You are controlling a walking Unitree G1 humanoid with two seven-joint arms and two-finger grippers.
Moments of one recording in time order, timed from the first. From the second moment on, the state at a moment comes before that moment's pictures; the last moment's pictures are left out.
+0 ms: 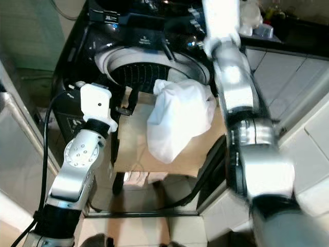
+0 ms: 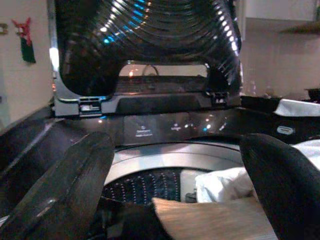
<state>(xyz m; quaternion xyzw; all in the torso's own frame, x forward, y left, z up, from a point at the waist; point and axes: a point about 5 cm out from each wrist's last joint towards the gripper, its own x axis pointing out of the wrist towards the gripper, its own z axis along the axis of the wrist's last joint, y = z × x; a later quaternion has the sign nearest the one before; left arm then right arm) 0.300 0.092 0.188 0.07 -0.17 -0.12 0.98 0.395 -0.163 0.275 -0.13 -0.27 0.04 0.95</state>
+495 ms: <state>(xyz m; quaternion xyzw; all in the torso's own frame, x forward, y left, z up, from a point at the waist) 0.301 0.095 0.182 0.08 -0.16 -0.12 0.98 0.291 -0.175 0.178 -0.23 -0.28 0.09 0.93</state>
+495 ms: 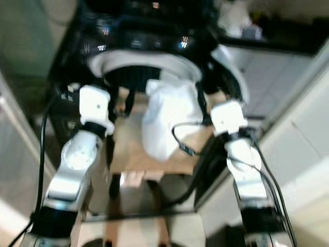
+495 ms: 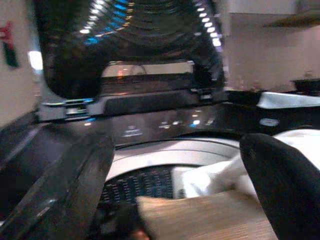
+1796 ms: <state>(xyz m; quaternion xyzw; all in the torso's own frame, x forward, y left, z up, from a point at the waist) 0.305 0.097 0.183 0.09 -0.16 -0.13 0.98 0.381 -0.118 0.155 -0.05 -0.06 0.13 0.99</state>
